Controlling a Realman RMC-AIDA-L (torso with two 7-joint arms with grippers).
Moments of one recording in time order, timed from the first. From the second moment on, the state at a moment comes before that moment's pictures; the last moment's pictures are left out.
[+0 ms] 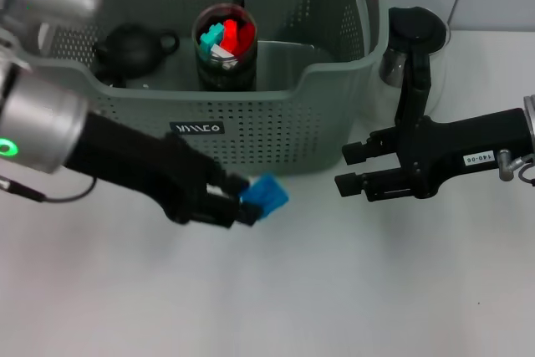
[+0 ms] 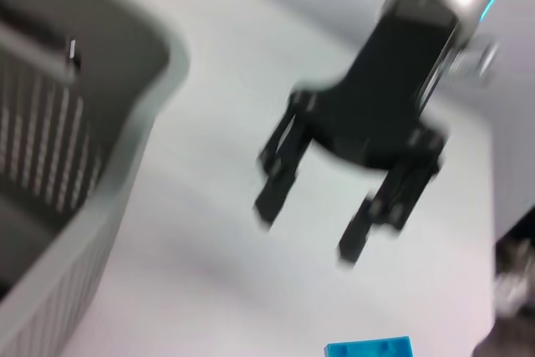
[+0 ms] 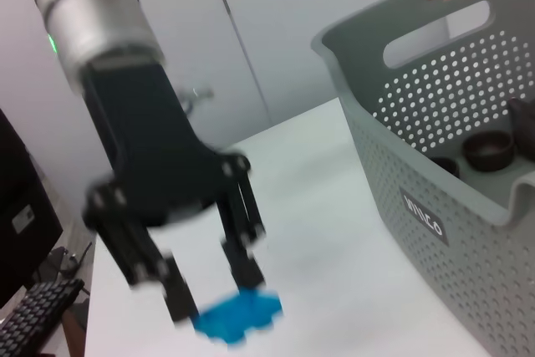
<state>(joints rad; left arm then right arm) -0.52 -2.16 0.96 1.46 2.20 1.93 -2.18 0.67 2.05 -0.91 -0.81 -2.05 -1.66 1.73</state>
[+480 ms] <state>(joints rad) -0.58 -2.13 0.69 1.41 1.93 1.86 -2.16 0.68 2.05 -0.91 -0.81 -2.05 -1.68 1.73</state>
